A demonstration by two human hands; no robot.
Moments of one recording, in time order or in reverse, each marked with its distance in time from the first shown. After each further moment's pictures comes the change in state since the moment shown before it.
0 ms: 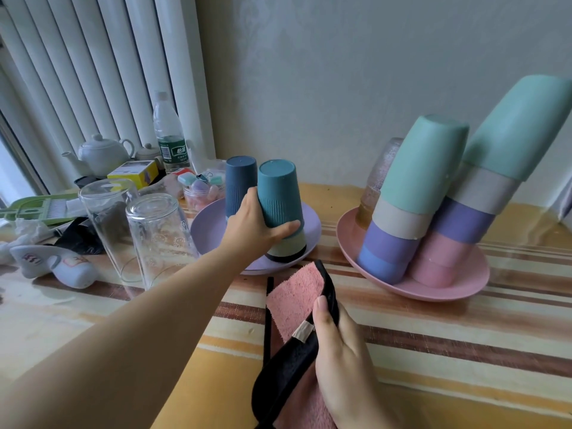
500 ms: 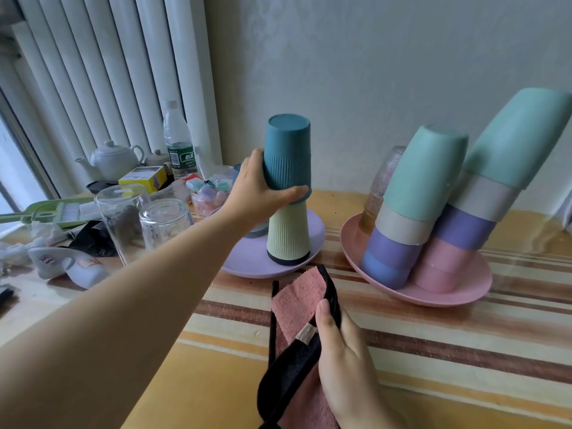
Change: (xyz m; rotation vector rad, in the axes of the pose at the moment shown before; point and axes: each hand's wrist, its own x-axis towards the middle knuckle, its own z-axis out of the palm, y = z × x) left_hand 0.025 0.038 -0.041 -0.228 0.045 0.083; right_hand 0.003 0.003 0.000 0.008 -0.024 -0.030
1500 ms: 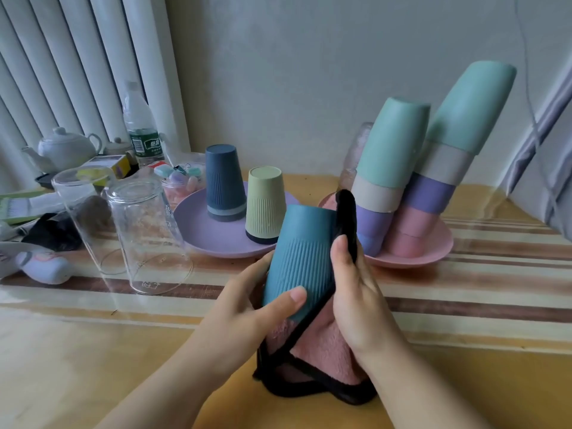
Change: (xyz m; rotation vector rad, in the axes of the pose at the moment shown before) left_hand -0.182 0.000 -0.002 -0.621 -0.443 -0.172; right_hand 0.005 -0.023 -0.017 -0.024 -0.007 -0.353
